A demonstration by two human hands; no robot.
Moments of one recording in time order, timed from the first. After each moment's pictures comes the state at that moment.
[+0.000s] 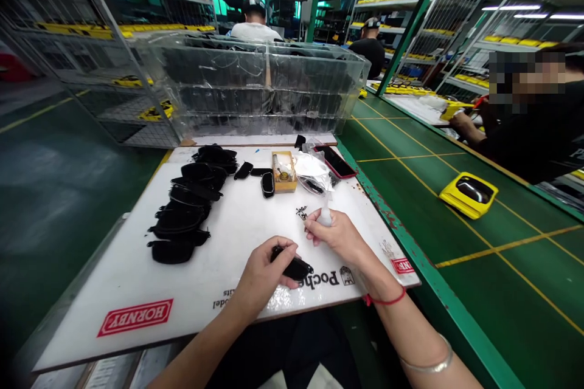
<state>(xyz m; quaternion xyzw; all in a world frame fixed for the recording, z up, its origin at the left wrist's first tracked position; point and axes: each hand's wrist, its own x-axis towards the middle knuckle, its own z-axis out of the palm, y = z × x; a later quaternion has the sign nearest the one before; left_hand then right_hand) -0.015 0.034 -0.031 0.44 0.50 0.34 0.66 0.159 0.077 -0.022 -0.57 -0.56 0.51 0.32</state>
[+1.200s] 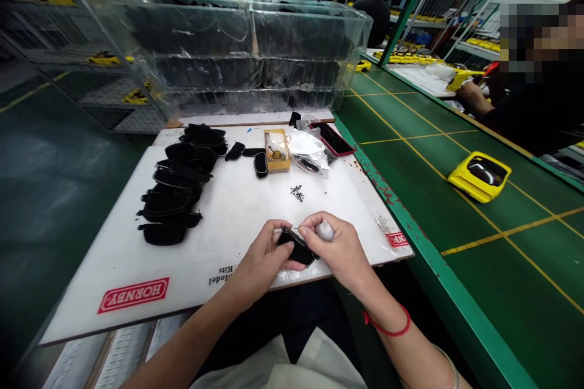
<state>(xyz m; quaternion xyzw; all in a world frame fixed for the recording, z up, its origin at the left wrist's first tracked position) -0.010 0.021 -0.030 0.42 0.49 0.28 0.71 0.148 0.019 -0.016 -0.63 -0.54 0.43 0.36</state>
